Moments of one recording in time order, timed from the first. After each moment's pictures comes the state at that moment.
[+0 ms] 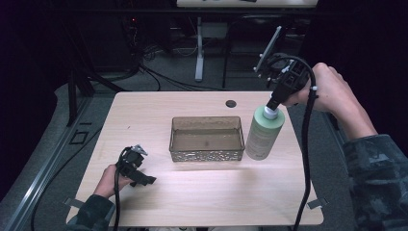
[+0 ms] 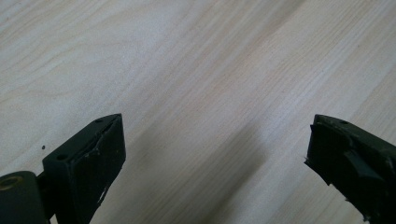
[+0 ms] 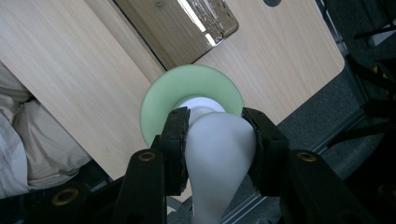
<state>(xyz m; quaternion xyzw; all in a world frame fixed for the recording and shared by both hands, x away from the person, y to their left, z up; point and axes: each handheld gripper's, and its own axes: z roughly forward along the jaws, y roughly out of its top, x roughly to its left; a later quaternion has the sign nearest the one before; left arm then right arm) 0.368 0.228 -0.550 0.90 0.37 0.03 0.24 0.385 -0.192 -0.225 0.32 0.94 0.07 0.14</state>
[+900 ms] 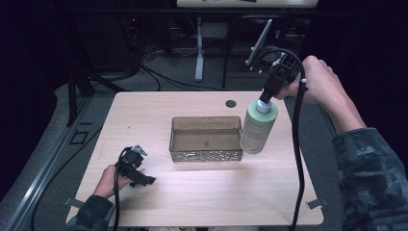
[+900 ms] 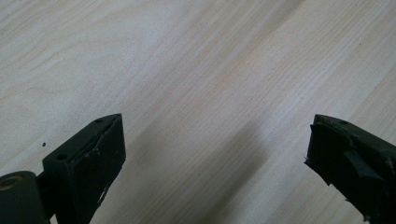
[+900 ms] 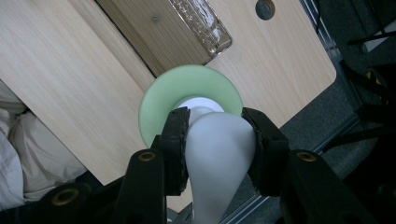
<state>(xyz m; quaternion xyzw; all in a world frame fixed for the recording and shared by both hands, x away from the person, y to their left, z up) 0.367 0.228 -0.550 0.90 0.37 0.03 0.24 0.400 -0.177 -0.220 0.32 0.94 0.07 0.15</state>
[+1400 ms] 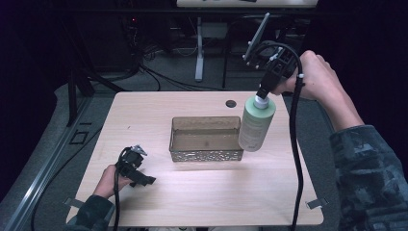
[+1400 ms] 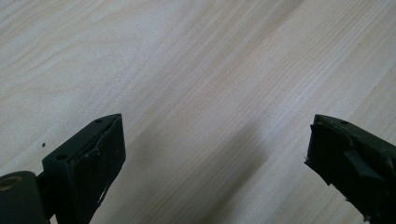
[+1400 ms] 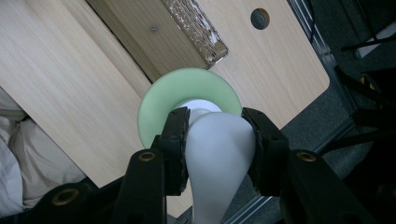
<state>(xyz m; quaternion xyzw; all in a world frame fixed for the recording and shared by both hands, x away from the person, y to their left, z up) 0.367 0.228 -0.550 0.90 0.37 0.03 0.24 0.403 -0.171 -0.211 0.31 0.93 0.07 0.16</state>
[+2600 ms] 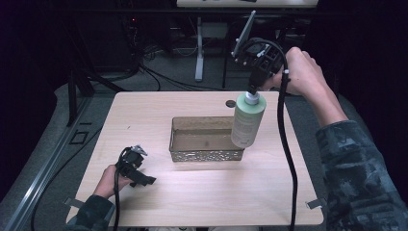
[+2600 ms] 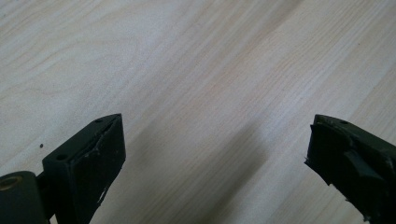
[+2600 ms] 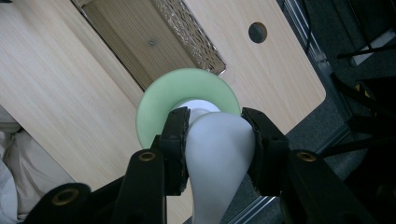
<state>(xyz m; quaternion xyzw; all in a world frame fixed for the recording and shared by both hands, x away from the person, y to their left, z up) 0.368 0.228 -0.550 0.90 0.37 0.03 0.24 0.417 -0.150 -0.214 0.31 0.93 0.08 0.16</state>
